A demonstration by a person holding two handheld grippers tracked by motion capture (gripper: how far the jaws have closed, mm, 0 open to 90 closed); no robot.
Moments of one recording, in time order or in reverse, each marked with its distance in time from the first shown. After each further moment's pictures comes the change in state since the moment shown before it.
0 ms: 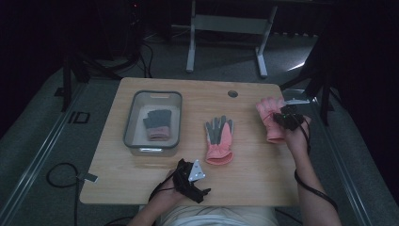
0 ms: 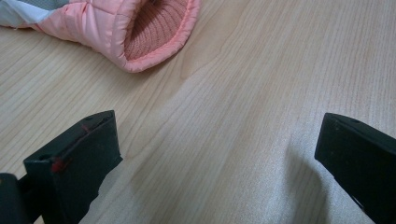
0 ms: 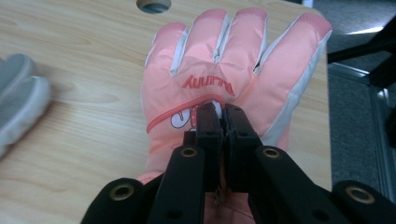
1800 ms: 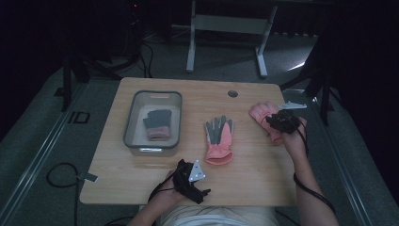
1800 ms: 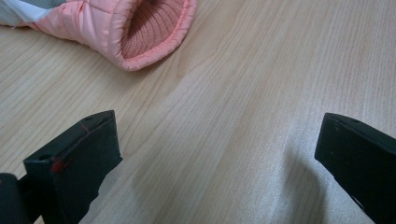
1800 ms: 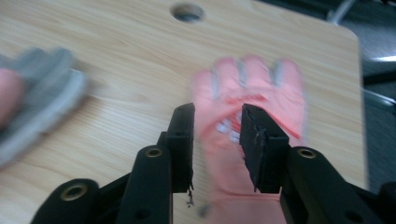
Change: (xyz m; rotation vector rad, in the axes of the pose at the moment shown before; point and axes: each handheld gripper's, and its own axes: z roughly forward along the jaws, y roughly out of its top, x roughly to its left) left arm -0.001 0.001 -0.001 0.015 -0.007 0.005; right arm 0.003 -0.010 0.013 -0.045 0.089 -0.090
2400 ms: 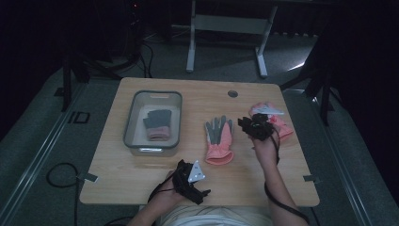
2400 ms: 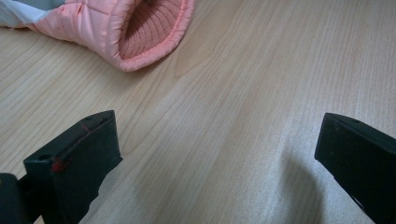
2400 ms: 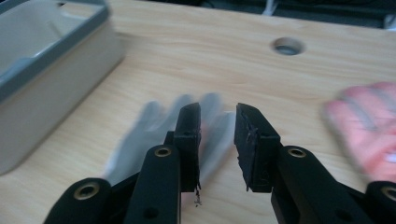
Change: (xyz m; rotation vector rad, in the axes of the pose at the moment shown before) left arm -0.001 -0.001 -0.002 -0.010 -0.002 -0.004; right arm 0.105 0.019 -0.027 -0.114 0.138 0.122
